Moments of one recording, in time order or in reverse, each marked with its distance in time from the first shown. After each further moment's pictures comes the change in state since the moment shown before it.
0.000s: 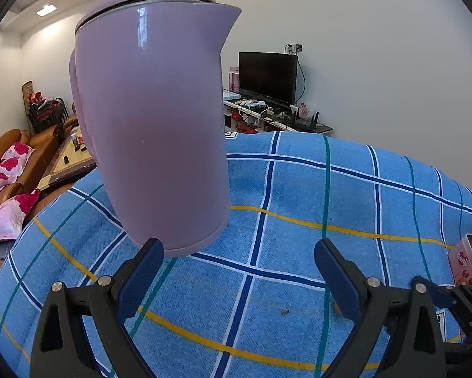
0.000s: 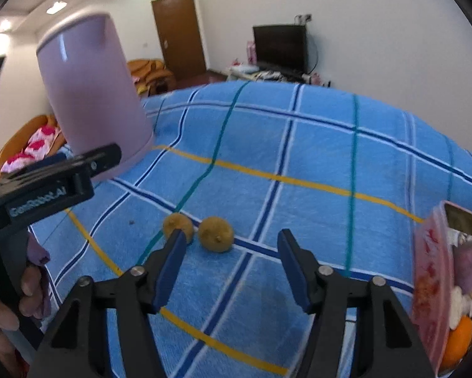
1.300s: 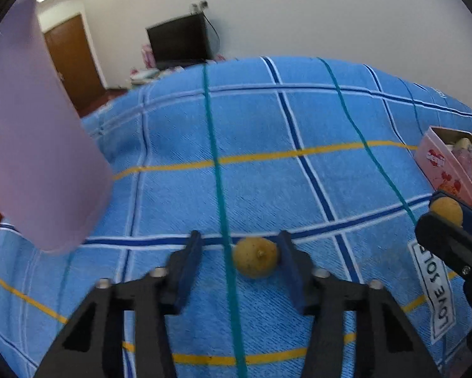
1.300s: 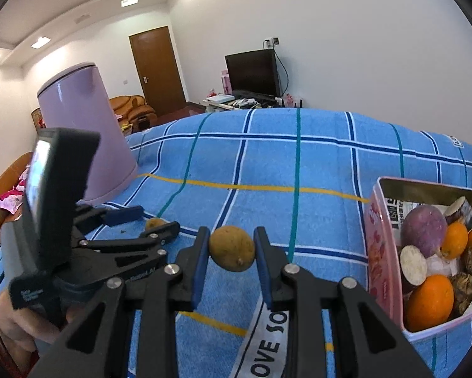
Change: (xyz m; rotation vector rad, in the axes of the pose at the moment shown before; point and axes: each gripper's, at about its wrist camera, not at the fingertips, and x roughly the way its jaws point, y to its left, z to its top) left arm 0.034 -0.084 -0.033 0.333 0.191 -0.246; right arm -0.057 -0.030 -0.030 0.118 -0.169 -0.063
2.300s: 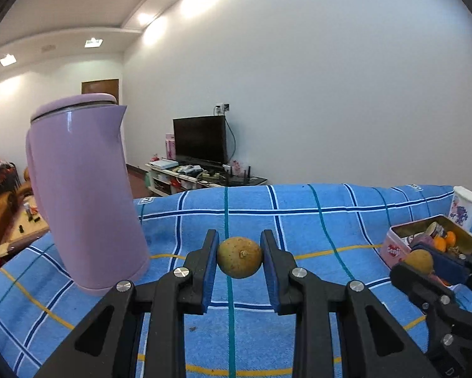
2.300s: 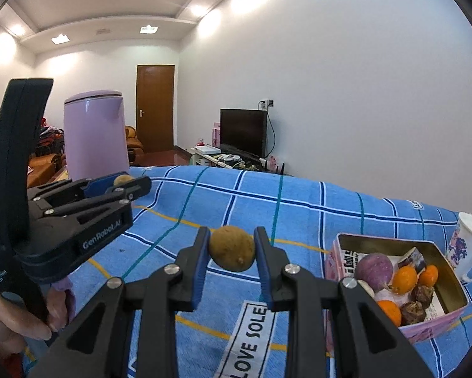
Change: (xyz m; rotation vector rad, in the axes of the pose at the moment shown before) left arm -0.087 0.003 -0.015 -0.102 -0.528 0.059; right arm -0.052 0.032 -0.019 -0.164 -0.277 -0.143
